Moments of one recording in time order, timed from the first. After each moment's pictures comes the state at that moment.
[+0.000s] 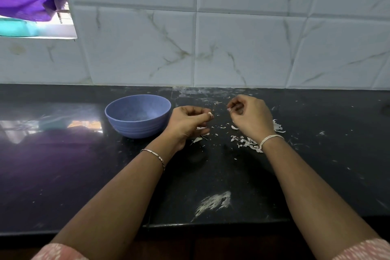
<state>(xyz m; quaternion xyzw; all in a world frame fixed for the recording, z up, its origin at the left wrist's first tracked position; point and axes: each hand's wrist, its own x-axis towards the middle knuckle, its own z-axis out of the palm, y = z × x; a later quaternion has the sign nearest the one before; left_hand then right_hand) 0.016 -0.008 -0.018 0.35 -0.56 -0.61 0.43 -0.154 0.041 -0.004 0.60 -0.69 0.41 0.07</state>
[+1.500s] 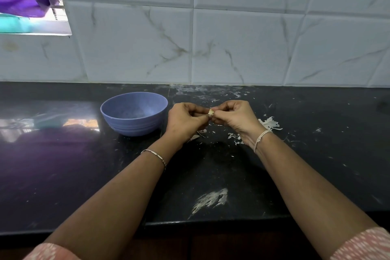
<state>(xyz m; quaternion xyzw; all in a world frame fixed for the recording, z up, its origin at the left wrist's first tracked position) 0.011 -0.004 -0.019 0.39 -0.66 -0.46 0.46 -0.126 0.041 -0.004 0.47 -0.55 0.60 -0.33</state>
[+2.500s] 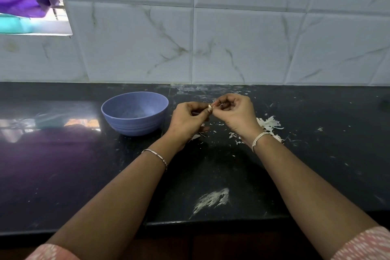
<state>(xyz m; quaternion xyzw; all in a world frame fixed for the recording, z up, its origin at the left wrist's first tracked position) 0.009 -0.010 -0.023 0.34 -0.65 -0.51 0.45 -0.126 0.033 -0.008 0.54 -0.58 0.59 -0.16</state>
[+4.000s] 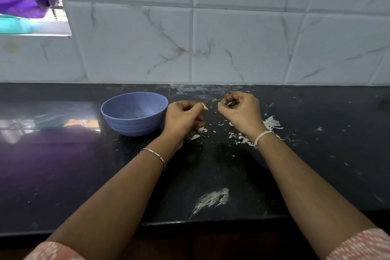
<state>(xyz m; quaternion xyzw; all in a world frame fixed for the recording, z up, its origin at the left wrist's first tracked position) 0.009 -0.008 -0.019 0.37 -0.55 -0.55 0.51 -0.141 0.029 -0.009 0.56 -0.63 0.54 -0.02</state>
